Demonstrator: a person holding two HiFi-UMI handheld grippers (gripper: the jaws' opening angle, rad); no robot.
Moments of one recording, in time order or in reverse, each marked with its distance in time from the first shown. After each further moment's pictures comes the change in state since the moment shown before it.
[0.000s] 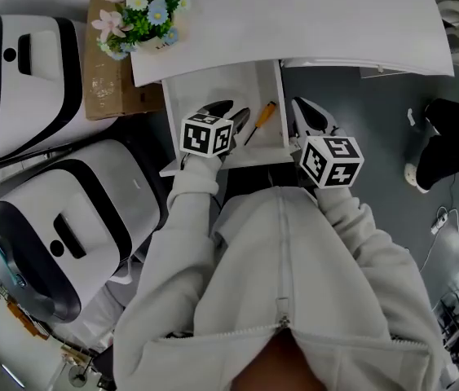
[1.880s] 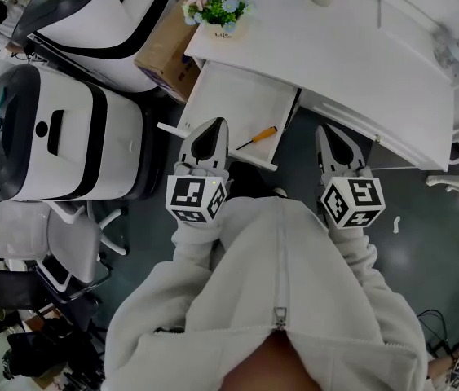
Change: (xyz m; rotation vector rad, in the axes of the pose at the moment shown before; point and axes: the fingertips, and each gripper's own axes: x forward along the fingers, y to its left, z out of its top) left arm -0.202 -0.153 0.034 0.051 -0.891 0.682; right arm -0.125 0.001 0.073 -0.388 -0.193 0.384
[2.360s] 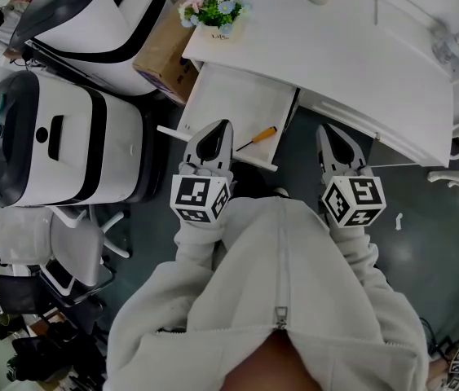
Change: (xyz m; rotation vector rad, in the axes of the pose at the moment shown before) left arm 0.008 -0.010 -0.008 0.004 0.031 -0.042; right arm -0.001 -0.006 -0.001 0.013 -0.001 -0.019
